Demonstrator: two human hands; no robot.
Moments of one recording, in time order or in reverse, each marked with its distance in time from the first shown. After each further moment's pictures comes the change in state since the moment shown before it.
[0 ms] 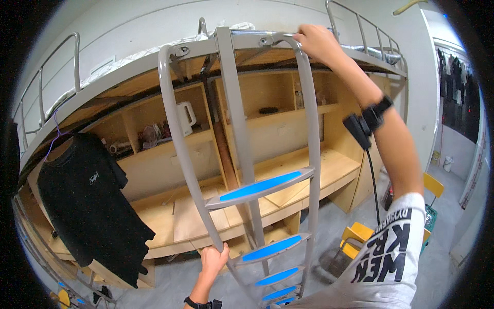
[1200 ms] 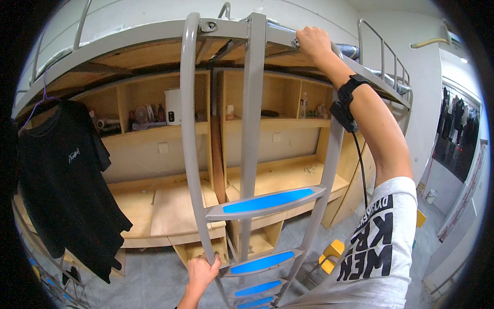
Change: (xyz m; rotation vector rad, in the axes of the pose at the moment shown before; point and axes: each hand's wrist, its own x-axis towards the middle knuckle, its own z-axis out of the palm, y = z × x) left_hand -0.002 0.000 0.003 -0.055 0.105 0.021; right_hand 0.069 -0.023 0.119 -0.562 -0.024 -0.297
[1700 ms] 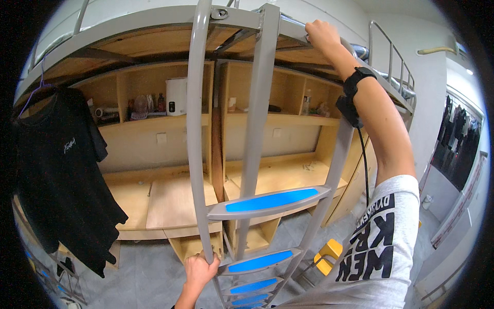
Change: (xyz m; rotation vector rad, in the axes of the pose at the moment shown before) left_hand 0.001 0.000 -0.005 0.003 -0.053 -0.022; right_hand 0.020 0.001 0.014 0.028 -0.156 0.006
